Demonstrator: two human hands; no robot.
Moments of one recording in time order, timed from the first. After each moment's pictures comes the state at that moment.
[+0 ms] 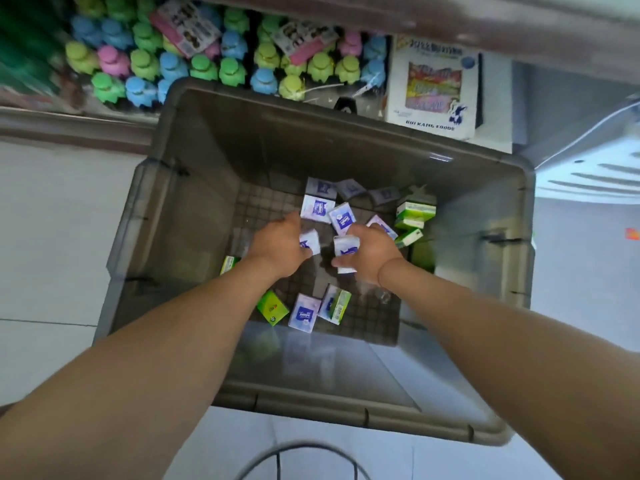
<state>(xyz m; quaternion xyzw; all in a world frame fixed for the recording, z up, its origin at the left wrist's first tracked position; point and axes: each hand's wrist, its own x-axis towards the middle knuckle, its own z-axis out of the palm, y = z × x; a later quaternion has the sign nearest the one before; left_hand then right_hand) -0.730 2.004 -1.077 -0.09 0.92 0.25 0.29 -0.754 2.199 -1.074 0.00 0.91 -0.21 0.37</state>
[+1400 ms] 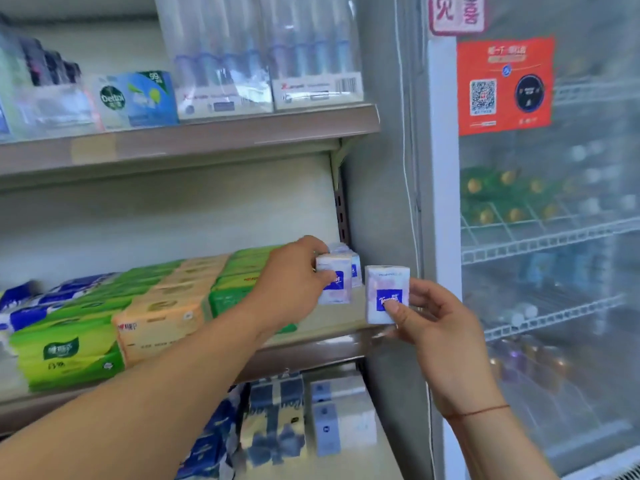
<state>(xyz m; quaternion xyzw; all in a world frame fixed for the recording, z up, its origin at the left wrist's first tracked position) -0.898 2.227 -0.389 0.20 0.90 0.31 -0.23 -0.834 2.411 -0.479 -0.07 0.58 -0.76 -0.30</state>
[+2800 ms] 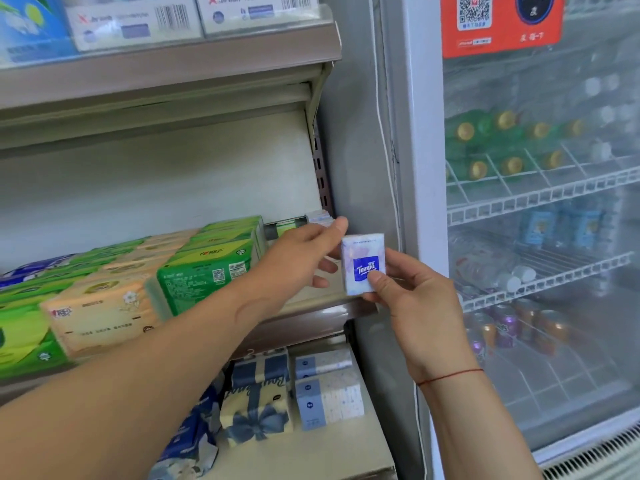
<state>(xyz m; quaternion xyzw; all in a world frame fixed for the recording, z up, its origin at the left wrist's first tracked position) -0.941 2.293 -0.422 0.17 0.82 0.54 -0.05 -0.894 2.442 -0.506 -0.07 0.58 -0.76 -0.27</state>
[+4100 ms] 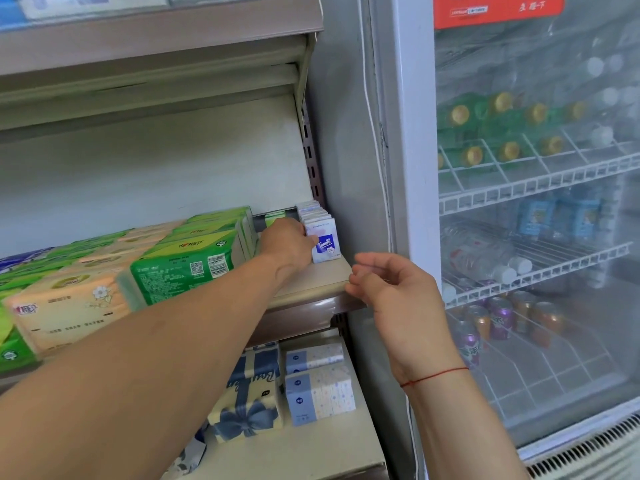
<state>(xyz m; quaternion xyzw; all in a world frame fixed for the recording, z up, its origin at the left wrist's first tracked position) -1.065 2.300 -0.456 0.04 0.89 0.43 -0.16 -0.895 2.436 -0.510 -0.02 0.57 -0.79 -0.24</state>
